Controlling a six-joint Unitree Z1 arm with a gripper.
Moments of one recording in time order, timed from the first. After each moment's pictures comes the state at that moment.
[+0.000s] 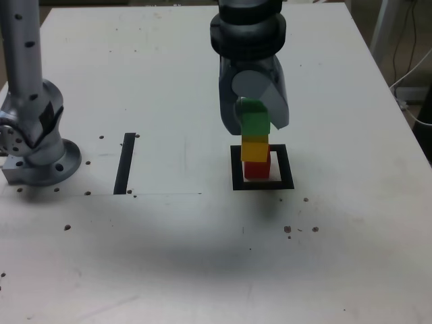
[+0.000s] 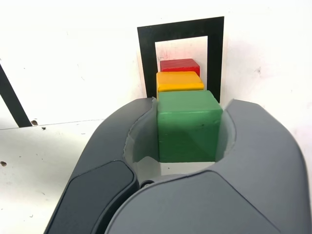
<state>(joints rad) -0.17 1.85 -1.54 1.23 0.10 -0.14</state>
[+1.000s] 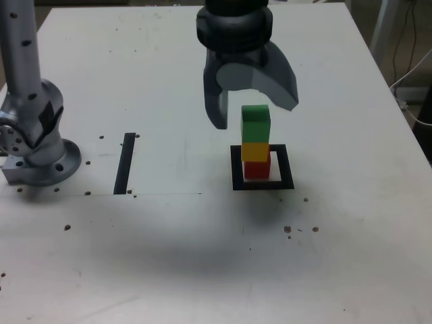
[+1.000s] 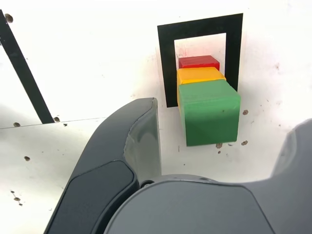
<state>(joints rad) -0.17 1.80 -1.54 1.30 0.09 -0.11</state>
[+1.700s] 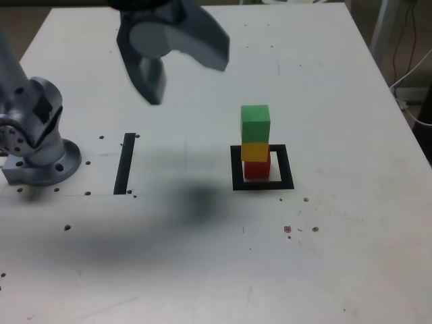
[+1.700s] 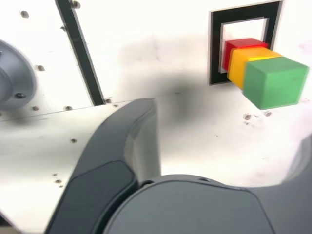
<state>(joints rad) -0.13 1.44 -1.25 1.30 0.03 -0.09</state>
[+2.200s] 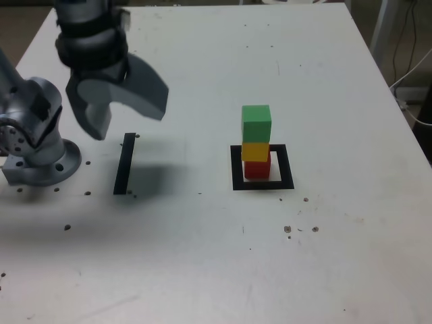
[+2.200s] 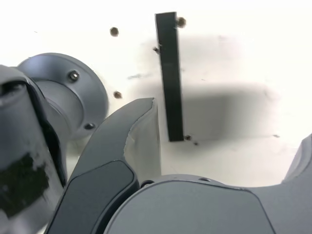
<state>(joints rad) -0.12 1.31 -0.82 1.11 0.06 -0.10</state>
